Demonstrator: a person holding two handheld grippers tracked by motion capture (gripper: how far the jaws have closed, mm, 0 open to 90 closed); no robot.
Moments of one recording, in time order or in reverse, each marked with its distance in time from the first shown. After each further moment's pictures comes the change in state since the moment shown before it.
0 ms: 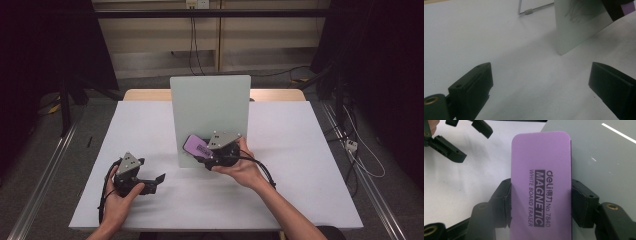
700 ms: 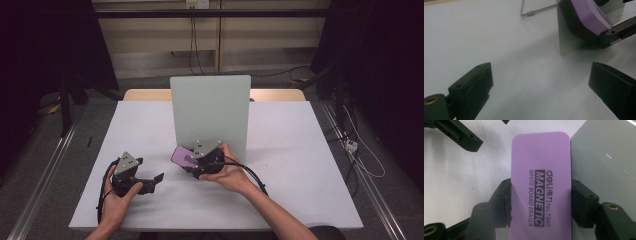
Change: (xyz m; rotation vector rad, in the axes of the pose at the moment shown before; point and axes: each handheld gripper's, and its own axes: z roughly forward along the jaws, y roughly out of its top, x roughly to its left) left arm 0.003 0.000 -0.003 -0.009 0.003 -0.011; right arm 0.024 0.000 0.037 0.062 0.085 -0.040
